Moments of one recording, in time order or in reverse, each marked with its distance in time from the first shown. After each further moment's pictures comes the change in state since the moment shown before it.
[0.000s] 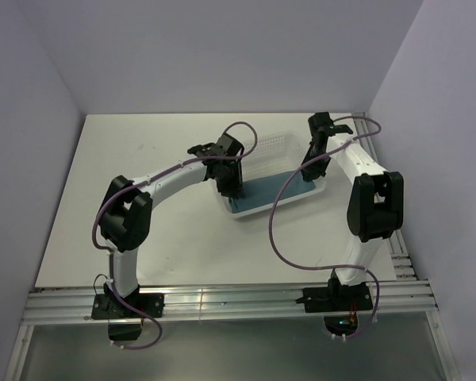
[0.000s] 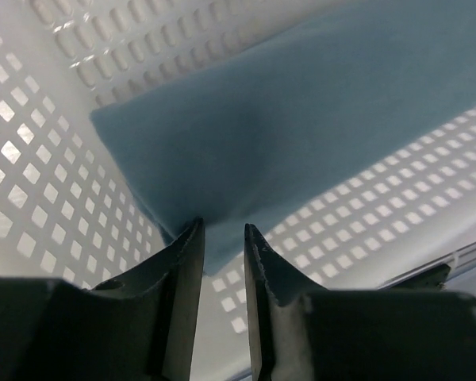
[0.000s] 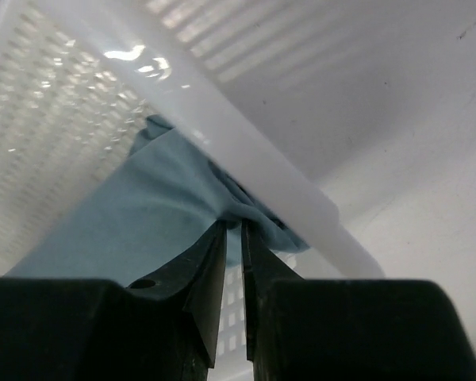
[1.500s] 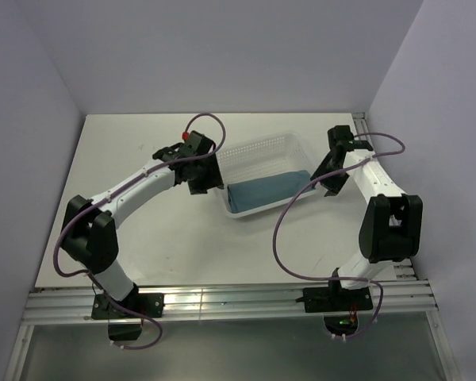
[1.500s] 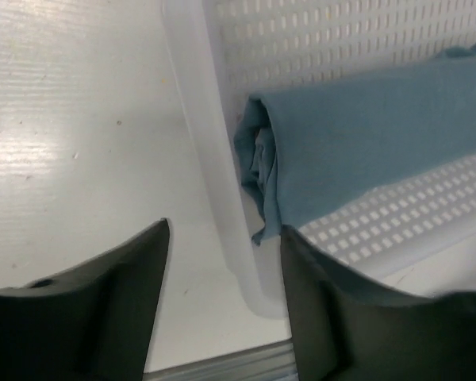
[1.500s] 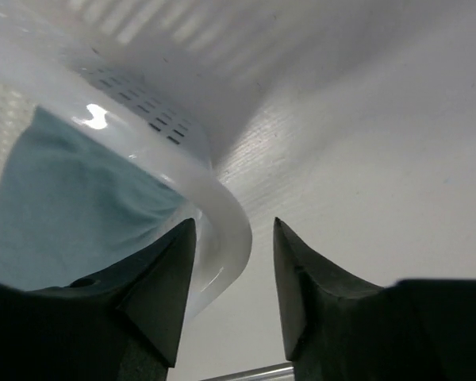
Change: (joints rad) left arm 0.096 -0.293 -0.217 -0.025 -0.153 -0.045; right arm -0.103 -0.209 -0.220 0.015 -0.002 0.040
